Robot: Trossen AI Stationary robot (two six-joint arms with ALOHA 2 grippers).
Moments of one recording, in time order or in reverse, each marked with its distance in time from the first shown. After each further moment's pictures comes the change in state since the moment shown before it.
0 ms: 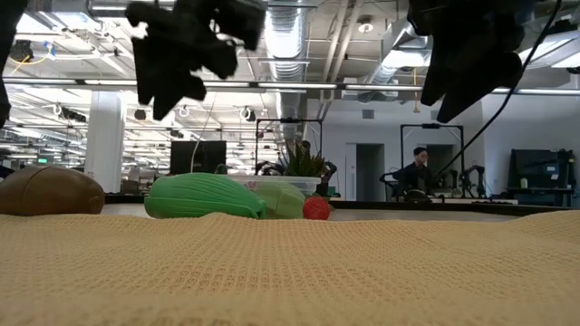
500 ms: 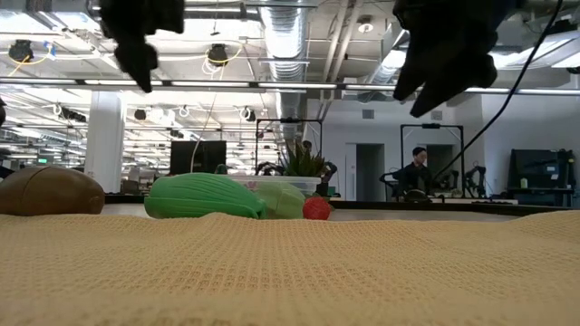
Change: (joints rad) left arm -0.020 -0.616 -0.404 0.425 -0.067 -0.362; right arm -0.033 0.000 -0.012 0.100 0.081 -0.102
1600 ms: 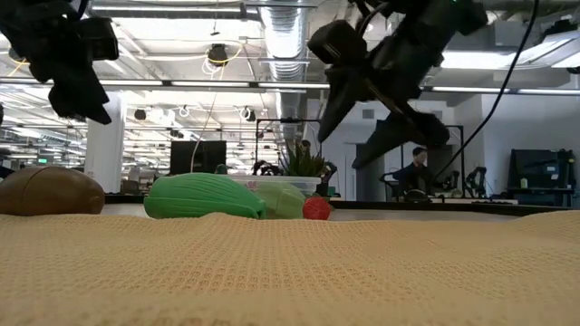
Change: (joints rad) left arm -0.075 -0.670 -0.570 0.301 -0.101 -0.262; right arm -0.223 0.204 -0.017 0.393 -0.315 0.253
